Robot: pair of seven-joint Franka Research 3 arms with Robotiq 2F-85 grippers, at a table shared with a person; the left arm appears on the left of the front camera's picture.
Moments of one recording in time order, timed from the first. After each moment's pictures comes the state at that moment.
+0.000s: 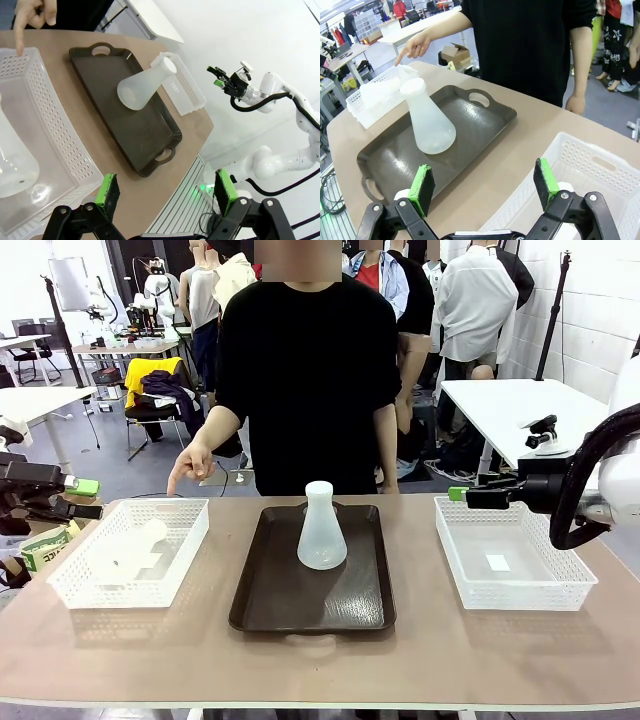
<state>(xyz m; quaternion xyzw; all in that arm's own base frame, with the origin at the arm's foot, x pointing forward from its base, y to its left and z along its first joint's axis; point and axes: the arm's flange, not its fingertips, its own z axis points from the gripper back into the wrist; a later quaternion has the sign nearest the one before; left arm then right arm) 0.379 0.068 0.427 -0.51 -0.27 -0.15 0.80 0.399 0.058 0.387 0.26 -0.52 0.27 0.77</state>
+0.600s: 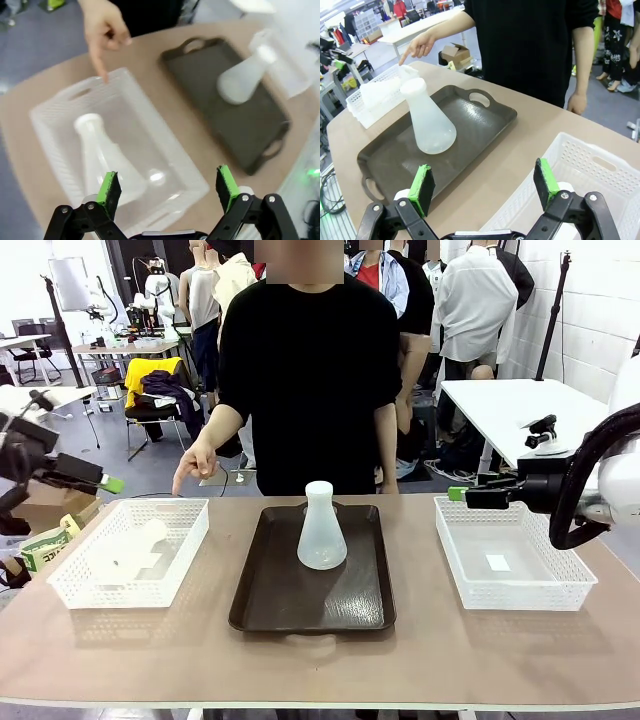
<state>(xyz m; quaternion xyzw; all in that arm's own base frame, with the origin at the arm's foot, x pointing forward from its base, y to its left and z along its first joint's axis) 0.429 0.027 0.473 -0.18 -0.32 -0.22 0.90 0.399 0.058 0.387 0.26 -0.52 0.27 0.77</state>
